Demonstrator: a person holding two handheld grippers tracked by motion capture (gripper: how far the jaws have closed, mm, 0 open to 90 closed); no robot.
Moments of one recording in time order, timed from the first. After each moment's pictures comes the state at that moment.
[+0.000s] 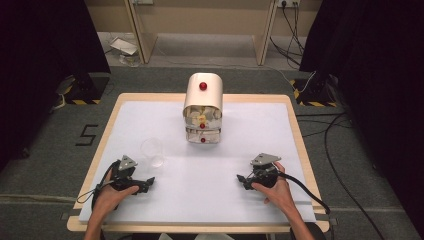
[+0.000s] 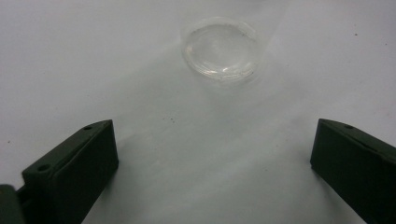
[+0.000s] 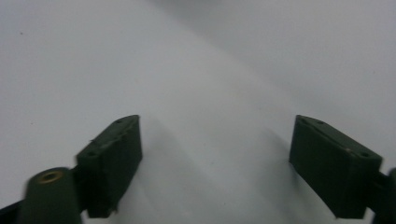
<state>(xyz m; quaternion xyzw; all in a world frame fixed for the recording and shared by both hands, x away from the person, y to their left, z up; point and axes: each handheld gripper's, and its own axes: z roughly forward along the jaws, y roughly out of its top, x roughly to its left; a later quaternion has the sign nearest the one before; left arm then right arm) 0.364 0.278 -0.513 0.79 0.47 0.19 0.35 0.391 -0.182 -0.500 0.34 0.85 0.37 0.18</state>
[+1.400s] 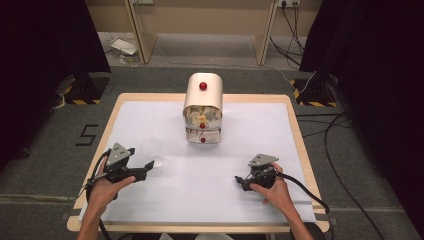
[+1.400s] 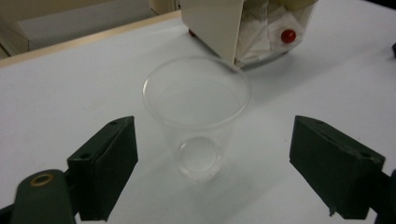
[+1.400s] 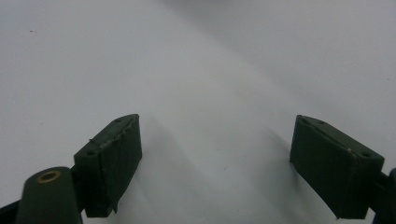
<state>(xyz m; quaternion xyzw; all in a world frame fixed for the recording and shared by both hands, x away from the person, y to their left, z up) 0.351 0.264 -0.433 0.75 0.42 0.25 0.45 0.391 -0.177 -0.502 0.34 0.85 0.36 0.17</state>
